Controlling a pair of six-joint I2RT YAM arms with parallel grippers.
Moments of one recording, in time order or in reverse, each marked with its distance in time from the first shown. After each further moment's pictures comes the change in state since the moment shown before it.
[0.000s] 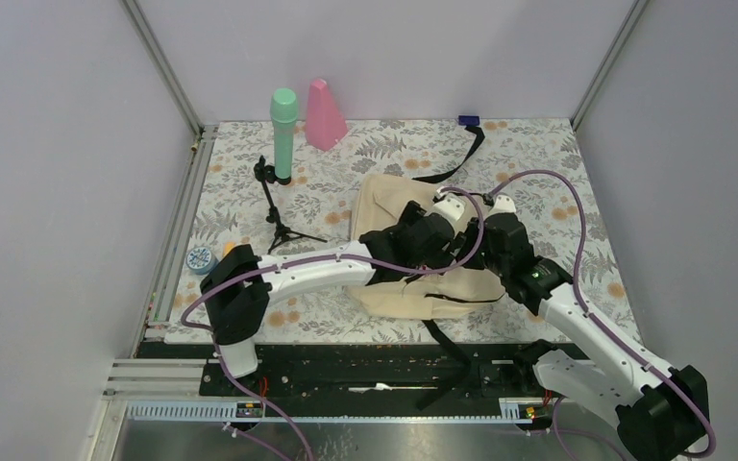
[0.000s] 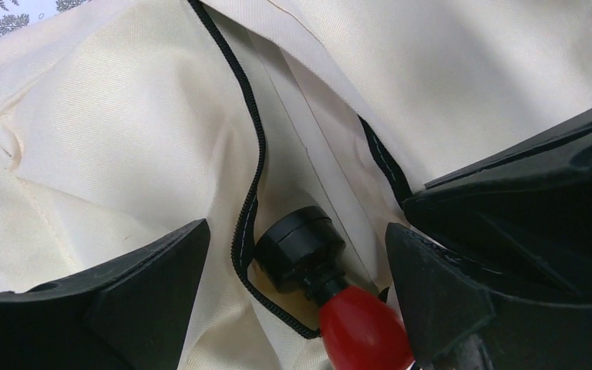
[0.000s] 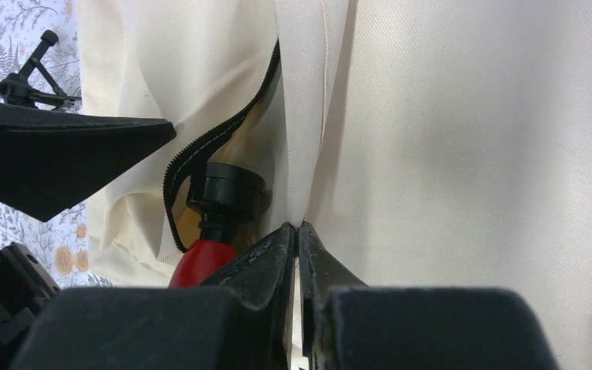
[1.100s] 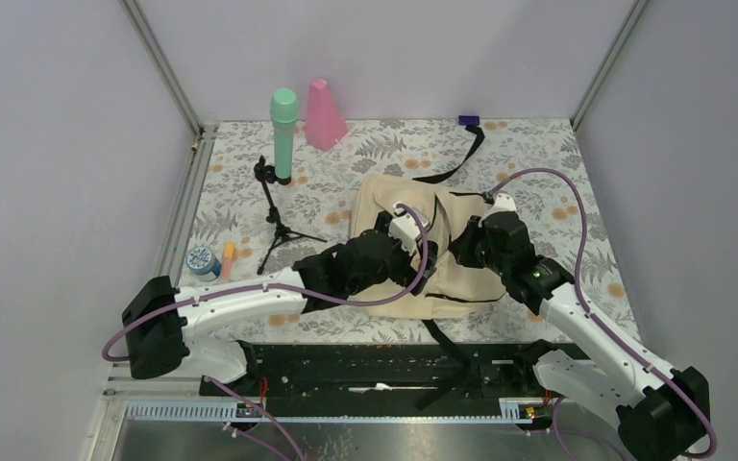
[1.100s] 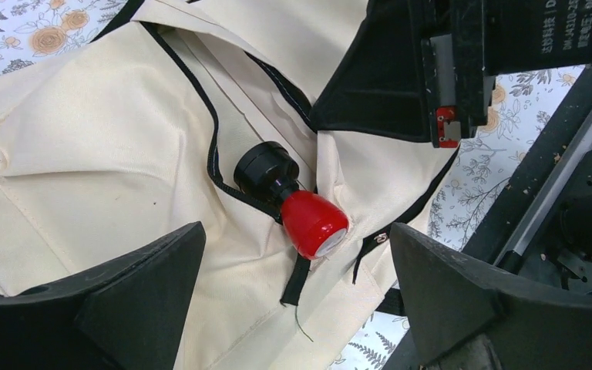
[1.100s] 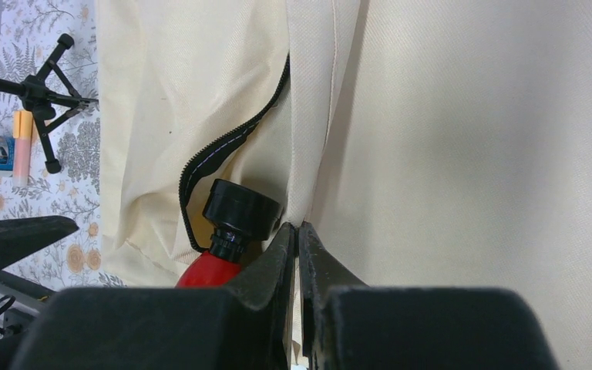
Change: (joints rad) left arm -0.008 -0.438 -0.447 0.341 0.246 0.081; right arm 0.003 -0.006 0.014 -0.005 -0.008 0.003
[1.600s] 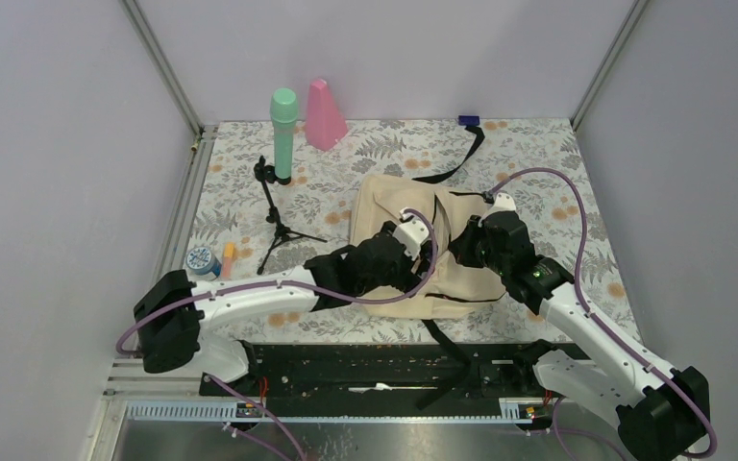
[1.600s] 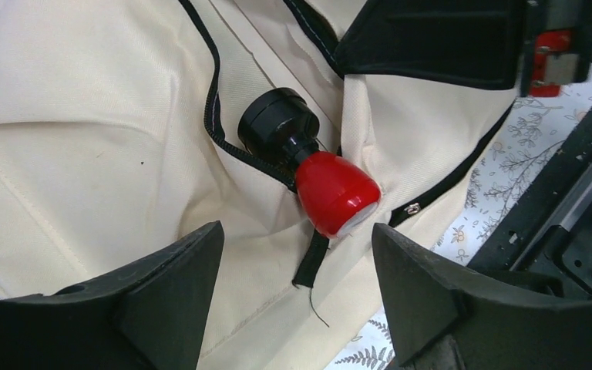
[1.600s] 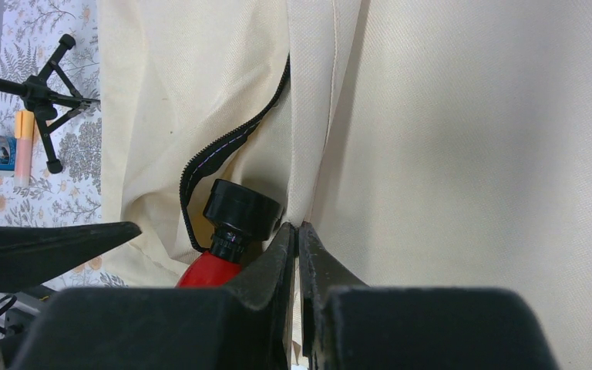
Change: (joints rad) left arm 0.005 0.053 0.003 -0.079 -0.021 -0.019; right arm 0.000 0.002 0.005 0.000 -0.002 0.001
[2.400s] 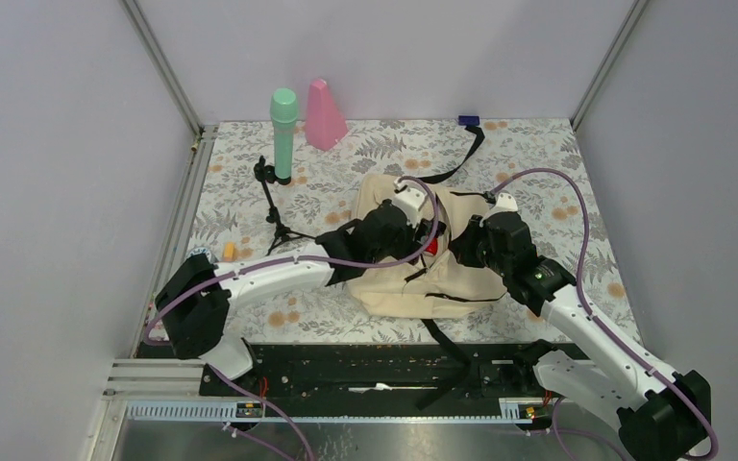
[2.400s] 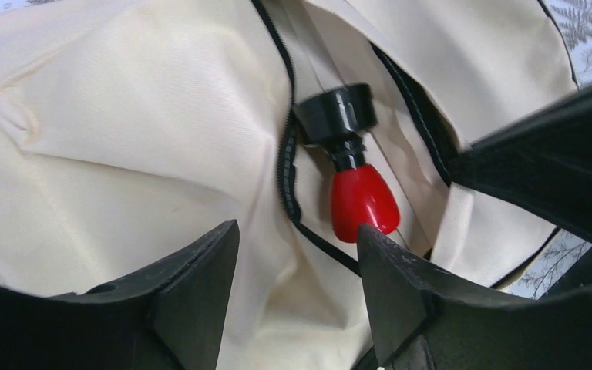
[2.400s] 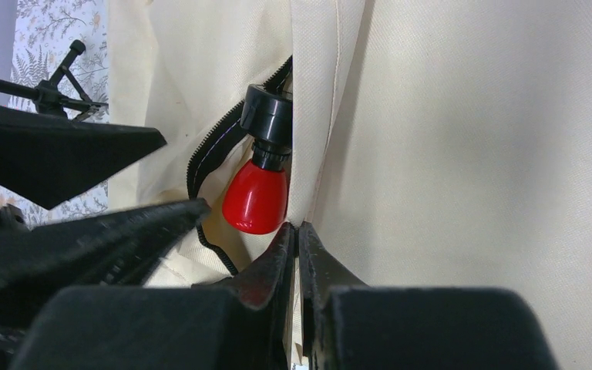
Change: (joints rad) left arm 0.120 0.164 0.131 0.016 0.001 -0.061; right arm 0.000 -0.016 0.000 0.000 0.000 0.006
